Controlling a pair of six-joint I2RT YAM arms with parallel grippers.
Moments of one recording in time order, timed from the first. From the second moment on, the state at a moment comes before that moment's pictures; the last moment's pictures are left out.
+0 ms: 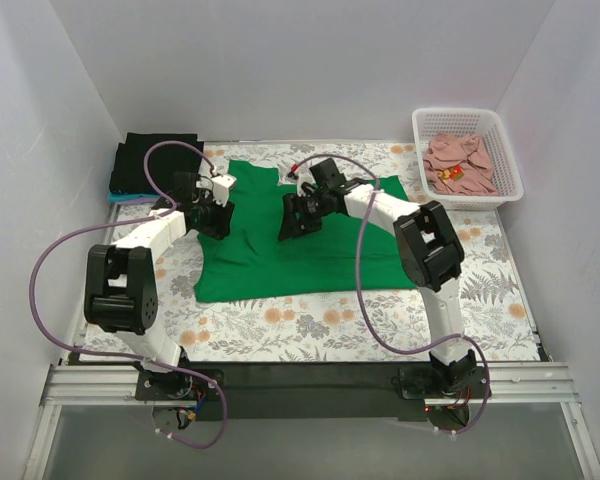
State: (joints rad) left arm -0.10 1.67 1.06 -0.32 0.30 0.36; right arm 0.60 2.18 1.64 -0.38 -0.67 0.31
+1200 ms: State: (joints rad) left arm -0.08 1.50 0.81 -0.53 0.25 0.35; right arm 0.20 1.72 1.04 -0.74 -0.08 -0.56
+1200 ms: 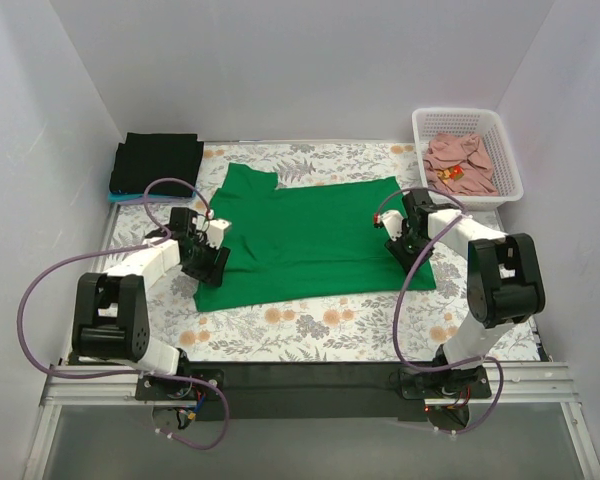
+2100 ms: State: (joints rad) left arm -0.09 1.39 0.93 -0.79 0.36 0.38; right arm 0.22 1.61 0.98 -0.95 -0.17 -0.61
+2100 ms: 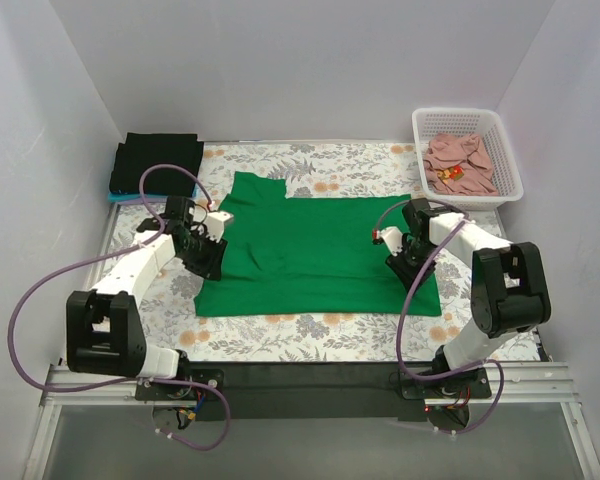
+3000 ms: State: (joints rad) left arm 0.03 1.49 0.80 -0.73 0.30 0.41; right arm 0.33 1.74 1.05 -0.99 -0.18 -0.55
